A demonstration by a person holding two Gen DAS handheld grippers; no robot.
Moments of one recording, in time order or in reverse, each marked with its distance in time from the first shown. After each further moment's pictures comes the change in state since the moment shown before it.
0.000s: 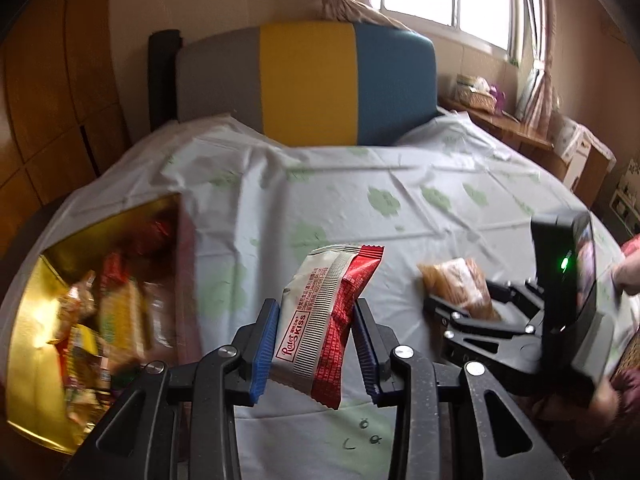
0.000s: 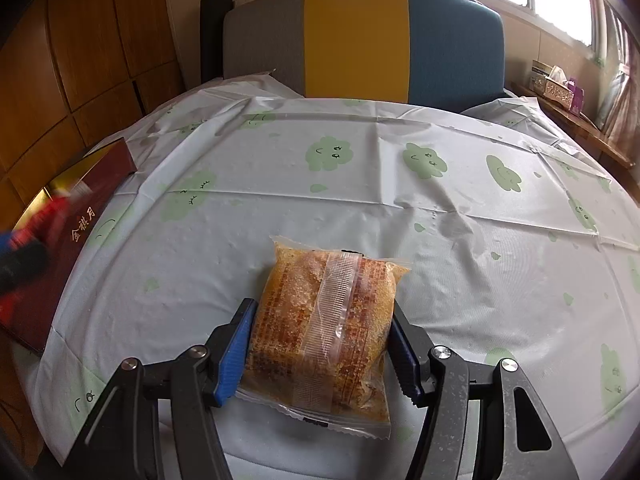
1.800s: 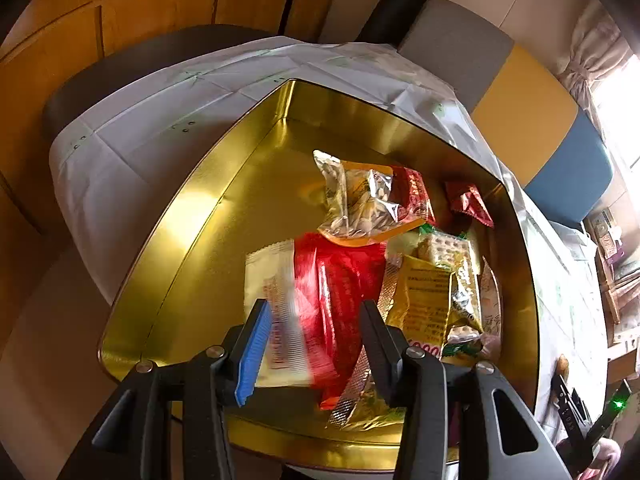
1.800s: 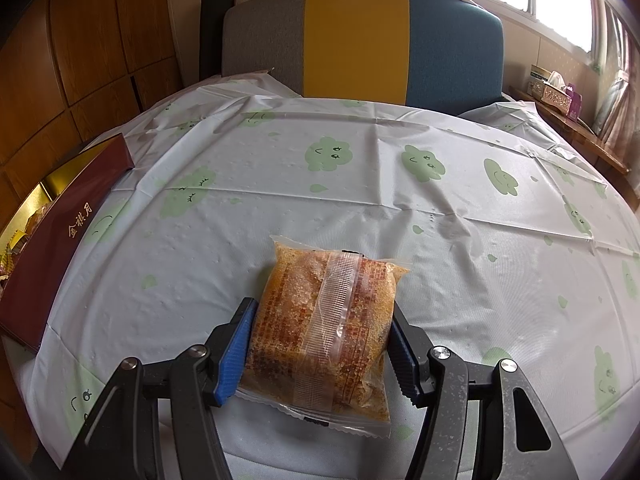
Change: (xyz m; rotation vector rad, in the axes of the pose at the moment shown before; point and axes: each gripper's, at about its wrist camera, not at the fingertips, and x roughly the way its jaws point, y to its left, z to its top) left arm -0.020 0.255 -0.079 -0.678 0.207 0.203; right arm 0.000 0.003 0.001 -0.014 0.001 -0.023
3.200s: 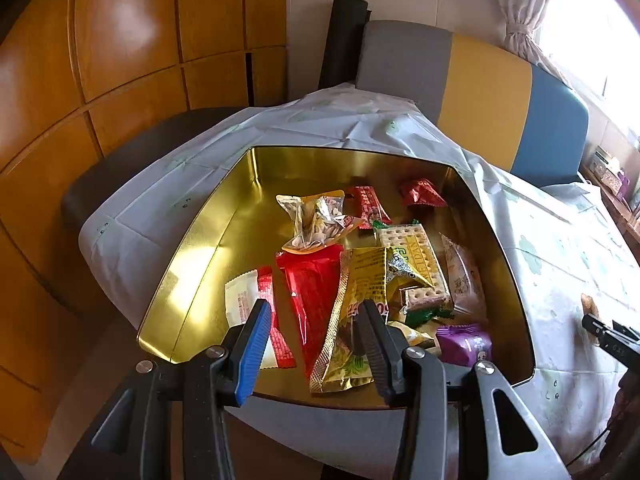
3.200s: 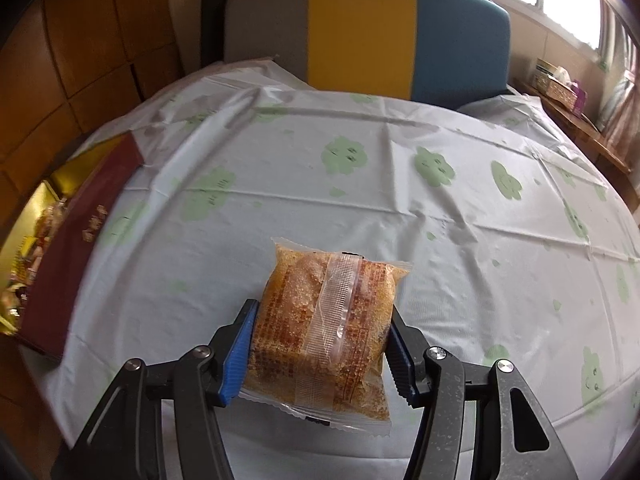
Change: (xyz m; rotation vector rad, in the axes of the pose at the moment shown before) left arm -0.045 -0.047 -0.038 0.259 -0.214 0.096; right arm -0.015 0.022 0.021 -0.012 0.058 0.025
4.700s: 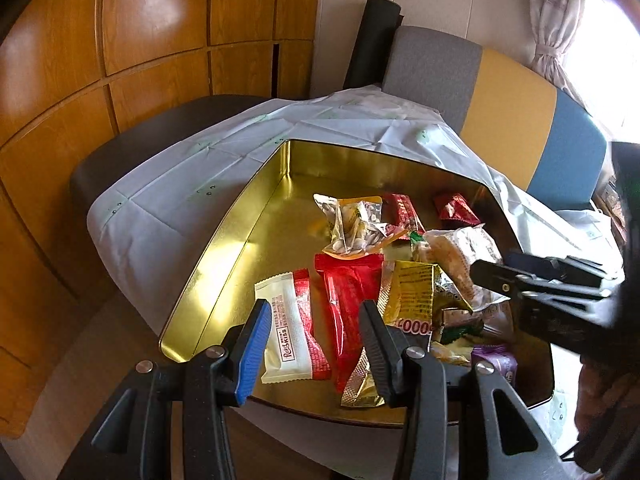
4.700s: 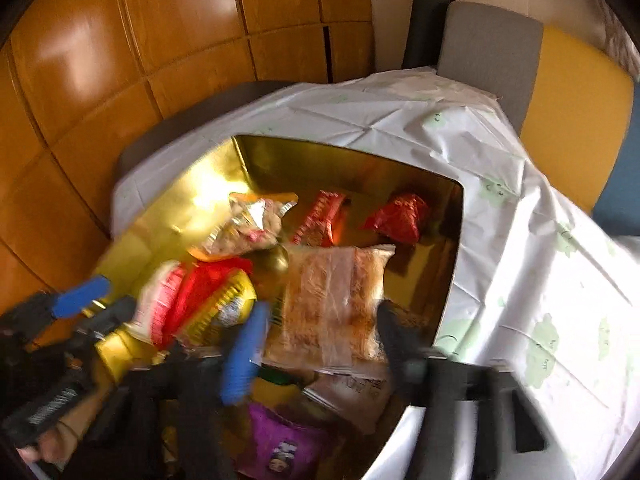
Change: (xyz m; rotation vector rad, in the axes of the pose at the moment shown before) left arm 0.010 0.032 0.006 -0.097 0.005 0.012; right arm 0.025 0.251 0.058 -0.444 0.038 0.307
